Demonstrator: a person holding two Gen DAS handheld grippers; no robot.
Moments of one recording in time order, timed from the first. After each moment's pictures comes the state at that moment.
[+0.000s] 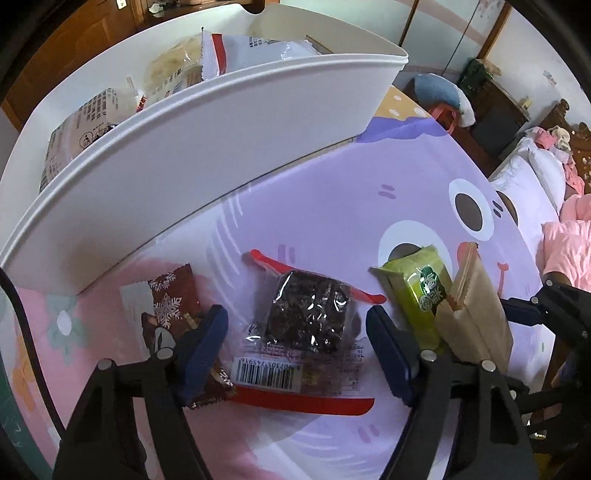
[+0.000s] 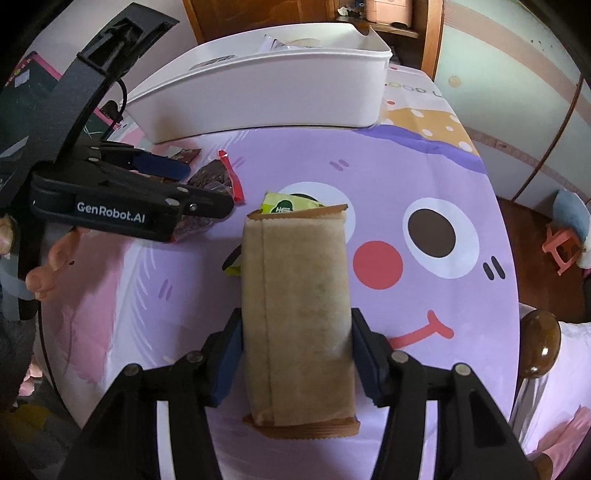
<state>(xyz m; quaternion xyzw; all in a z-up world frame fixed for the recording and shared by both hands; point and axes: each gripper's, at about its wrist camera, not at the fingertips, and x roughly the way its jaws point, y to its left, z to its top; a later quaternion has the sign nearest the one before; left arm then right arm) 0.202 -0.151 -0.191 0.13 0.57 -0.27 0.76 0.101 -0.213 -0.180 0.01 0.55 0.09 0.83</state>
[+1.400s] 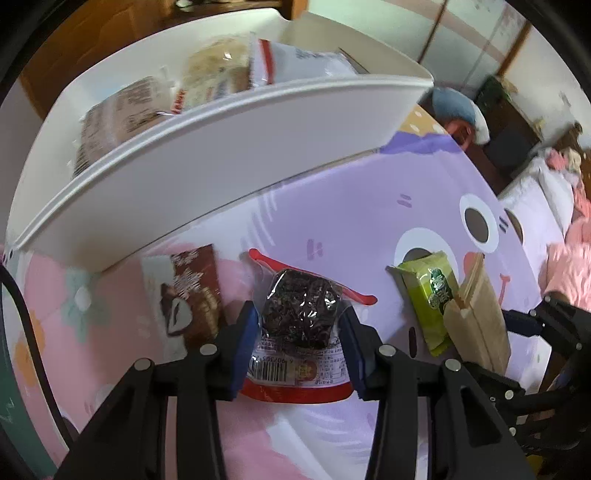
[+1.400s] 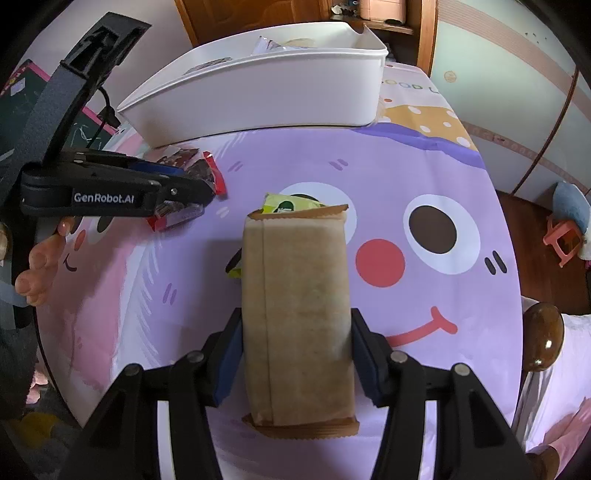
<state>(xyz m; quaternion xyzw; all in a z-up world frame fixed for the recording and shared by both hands) 0.201 -0.120 -0.175 0.10 0.57 -0.23 0.78 0.101 -0.214 -0.178 0.02 0.55 0.08 0.83</state>
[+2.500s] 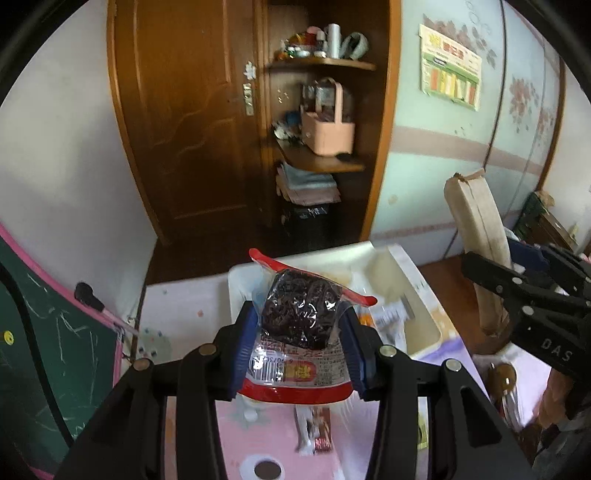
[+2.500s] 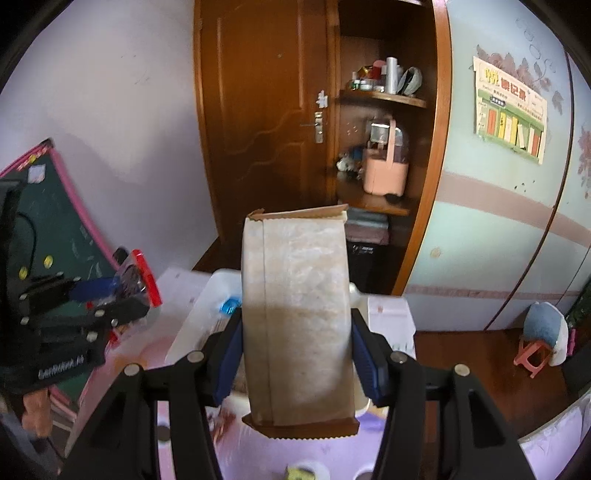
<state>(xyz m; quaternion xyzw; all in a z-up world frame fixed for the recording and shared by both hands) 0.257 -0.048 0.089 0.04 0.38 -0.12 0.92 0.254 -0.183 0.079 -0.01 0.34 0.06 0.94</state>
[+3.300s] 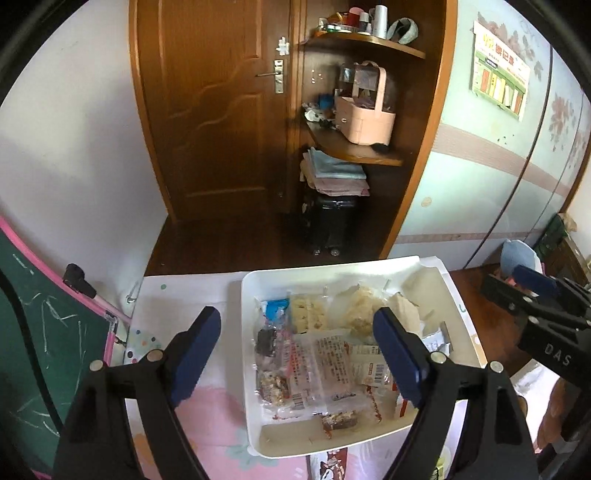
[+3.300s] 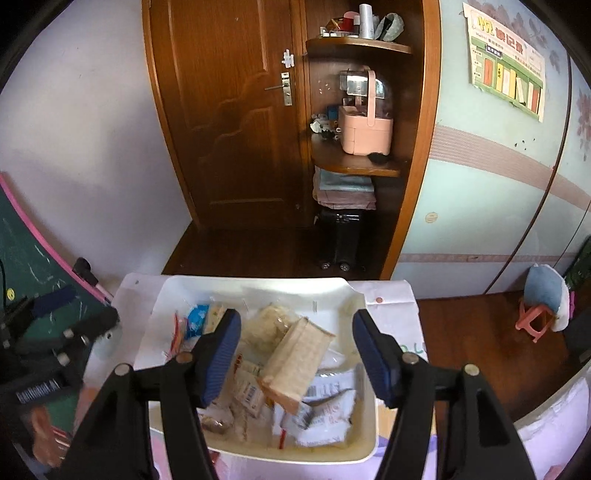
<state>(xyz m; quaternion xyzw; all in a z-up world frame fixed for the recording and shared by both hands) 0.341 -0.034 0.025 0.01 0.41 -0.07 0.91 0.330 -0.194 0.020 0.01 0.41 0.01 0.91</state>
